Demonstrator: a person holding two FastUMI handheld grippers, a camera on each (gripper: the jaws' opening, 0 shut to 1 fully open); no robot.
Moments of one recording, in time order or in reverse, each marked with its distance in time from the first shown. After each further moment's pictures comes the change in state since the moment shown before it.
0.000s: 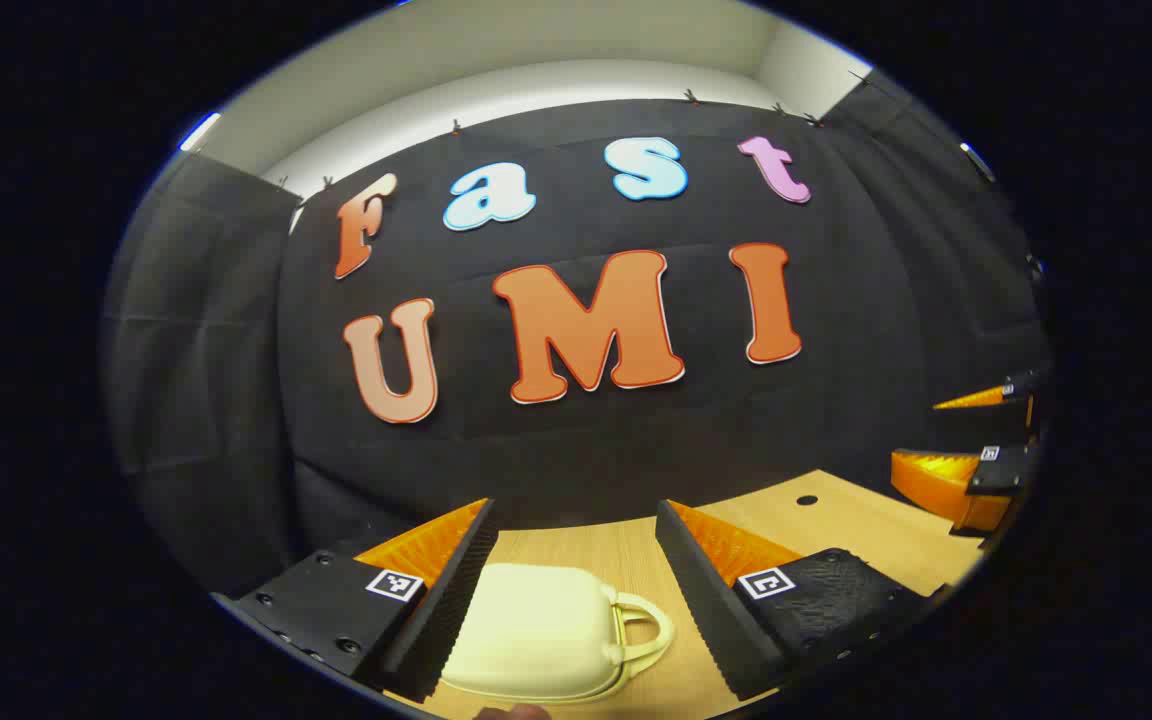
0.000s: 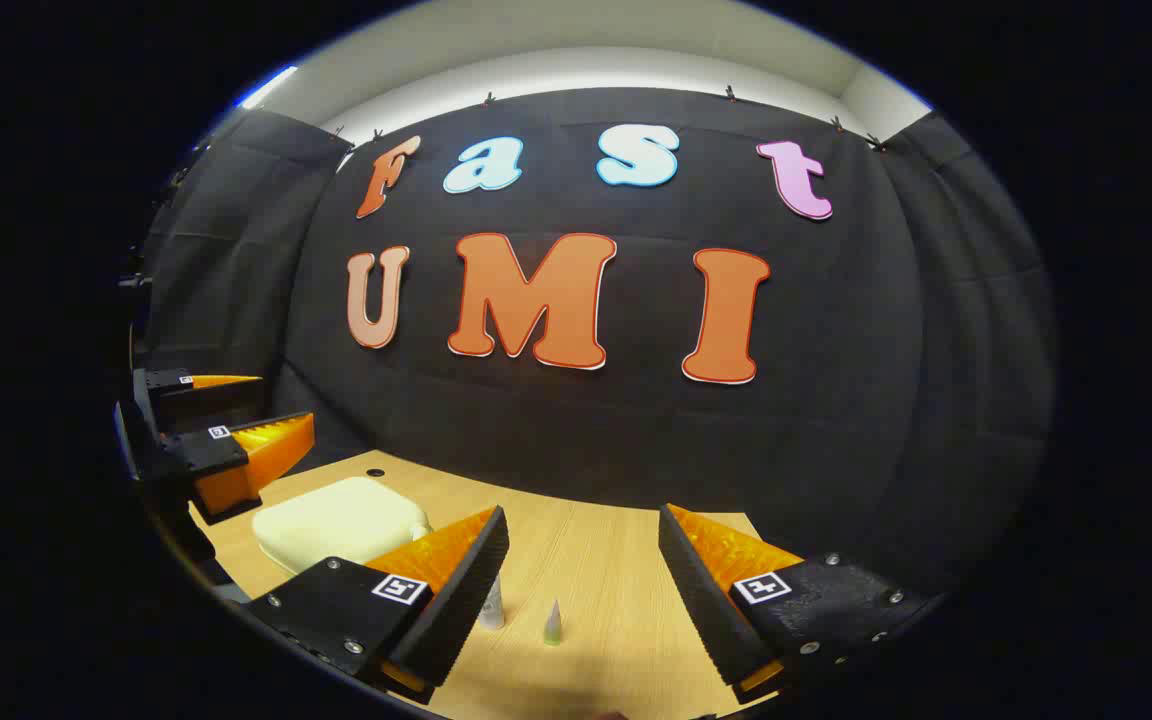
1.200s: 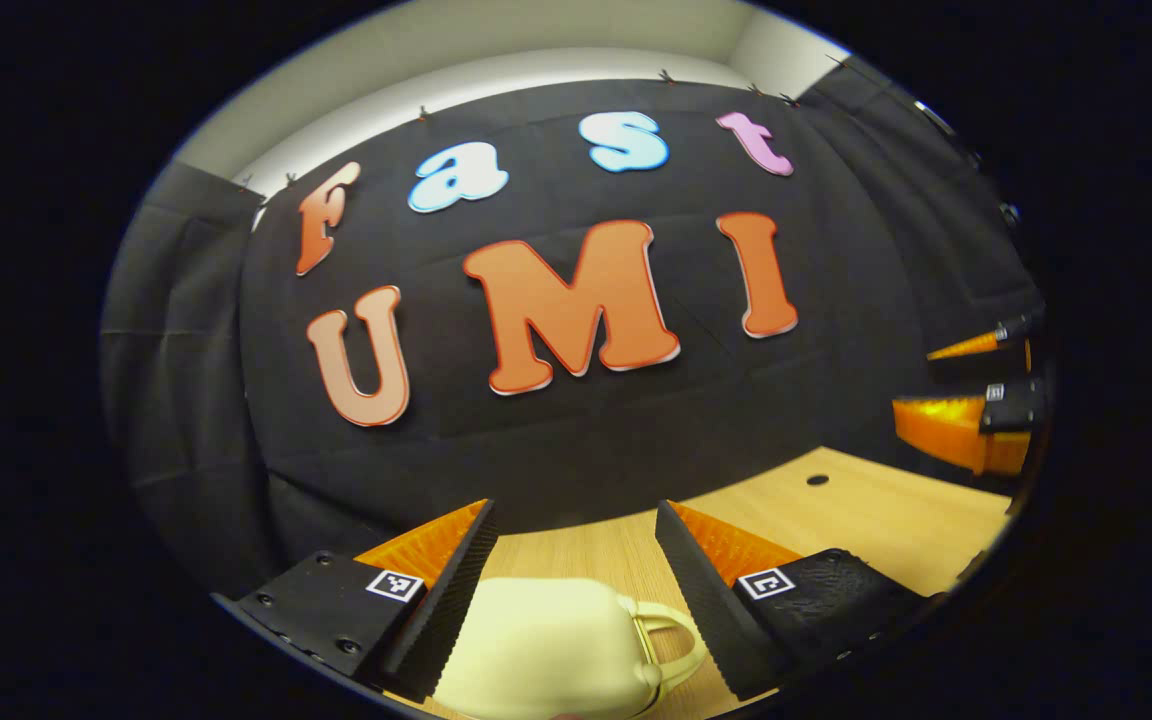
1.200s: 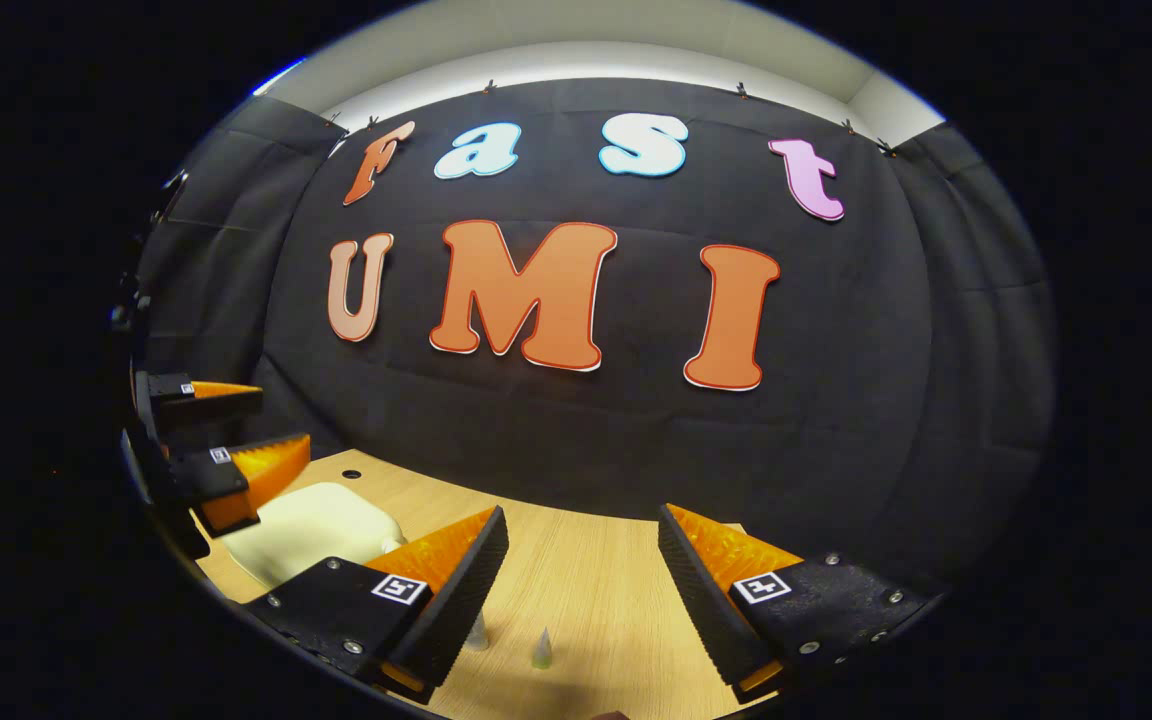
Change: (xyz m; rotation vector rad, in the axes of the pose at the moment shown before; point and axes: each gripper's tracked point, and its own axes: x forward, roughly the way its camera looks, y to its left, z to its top) left arm 0.065 -0.011 -0.052 0.084 0.084 -0.066; right arm 0.046 -0.006 -0.002 -0.037 0.015 -0.007
